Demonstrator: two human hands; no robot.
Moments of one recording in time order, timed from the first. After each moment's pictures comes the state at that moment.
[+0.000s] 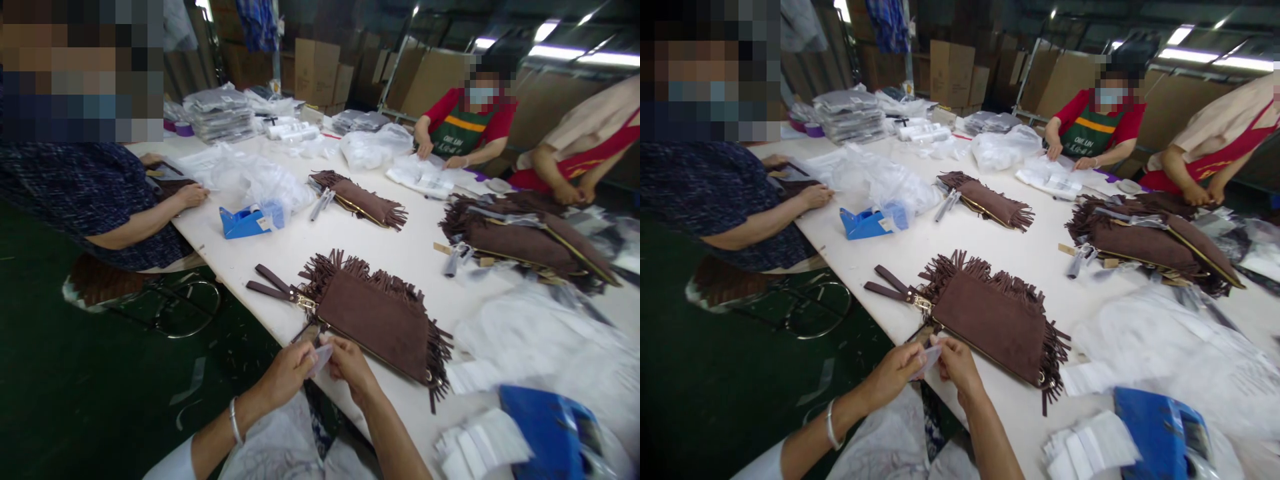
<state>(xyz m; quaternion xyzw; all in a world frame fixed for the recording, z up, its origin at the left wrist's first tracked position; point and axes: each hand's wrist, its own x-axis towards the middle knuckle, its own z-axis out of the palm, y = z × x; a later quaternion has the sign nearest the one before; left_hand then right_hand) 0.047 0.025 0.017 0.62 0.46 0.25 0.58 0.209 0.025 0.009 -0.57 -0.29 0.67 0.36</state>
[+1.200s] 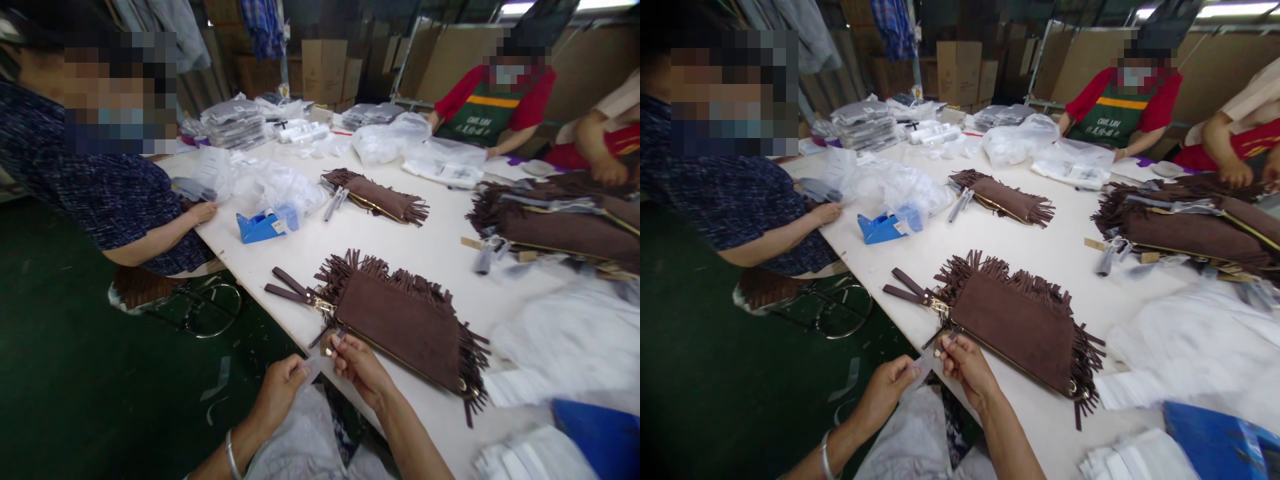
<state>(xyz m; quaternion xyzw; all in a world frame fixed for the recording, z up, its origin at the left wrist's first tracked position) 0.005 -0.003 0.005 0.52 0.59 0.29 0.55 0.198 0.029 0.005 -0.44 -0.20 0.78 0.40</state>
